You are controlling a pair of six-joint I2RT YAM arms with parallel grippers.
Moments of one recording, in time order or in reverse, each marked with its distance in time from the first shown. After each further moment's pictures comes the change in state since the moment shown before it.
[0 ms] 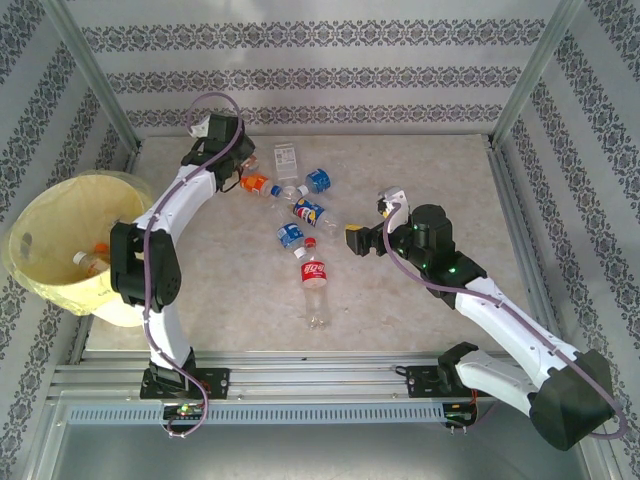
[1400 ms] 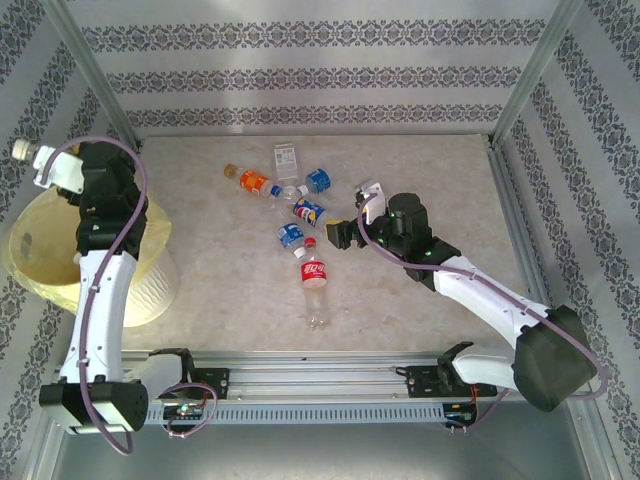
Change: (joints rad) left arm 0.336 -0.752 -0.368 0.051 -0.619 0.133; right arm 0.046 0.220 0.079 0.120 -0.050 0.020
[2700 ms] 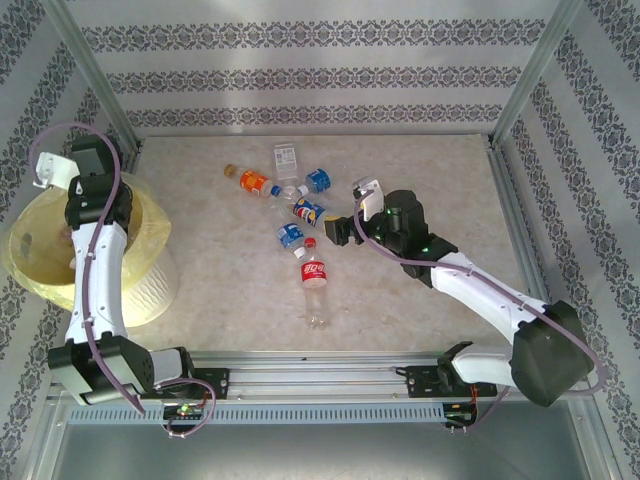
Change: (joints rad) left arm 0.128 0.162 0.103 -0.211 0.321 -0.222; right arm 0.012 0.034 0.039 -0.030 0.048 -0.005
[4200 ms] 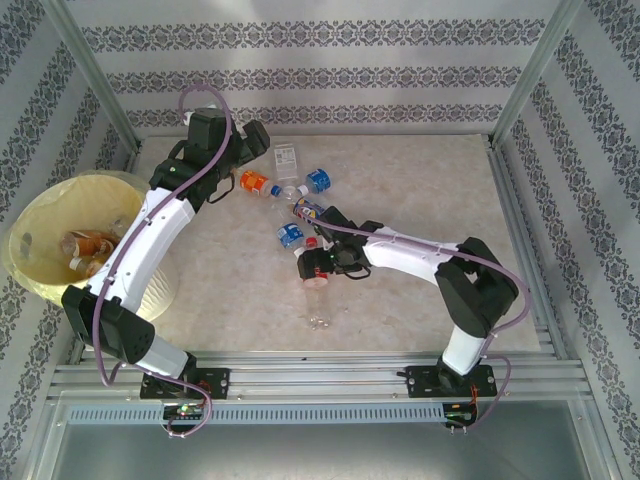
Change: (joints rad) left arm -0.583 0.246 0.254 -0.062 0.354 0.257; right arm 0.222 0.491 0.322 -0.602 0.096 0.425
